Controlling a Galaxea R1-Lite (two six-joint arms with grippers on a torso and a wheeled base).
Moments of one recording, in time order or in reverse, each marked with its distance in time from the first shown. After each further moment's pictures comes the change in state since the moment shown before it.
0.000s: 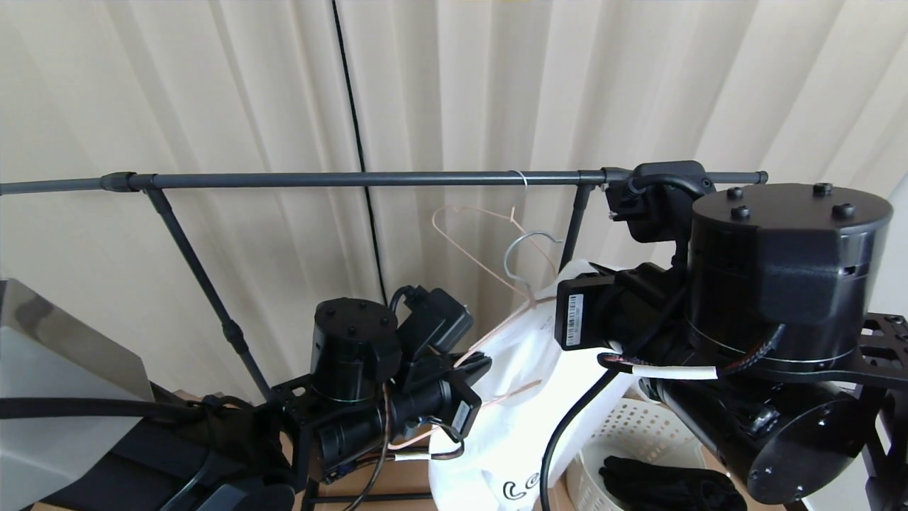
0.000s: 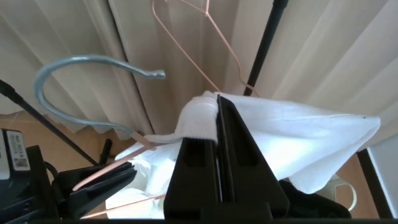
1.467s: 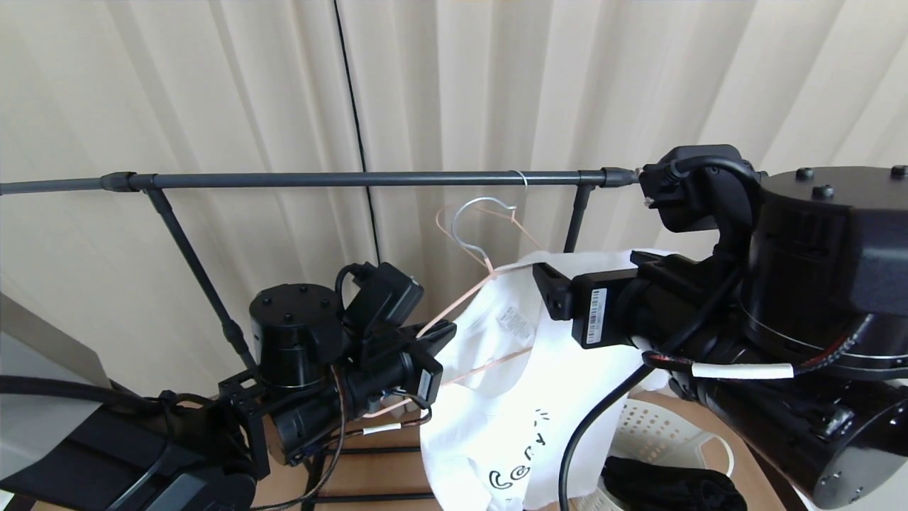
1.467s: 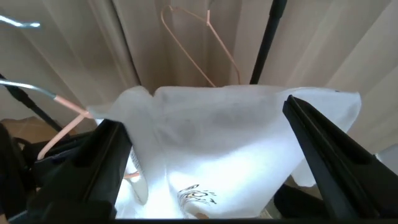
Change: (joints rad) left arm 0.098 -0.041 0.070 -0.154 0.001 -0.003; right arm -0.003 -0.062 0.026 0.000 0.069 -0.011
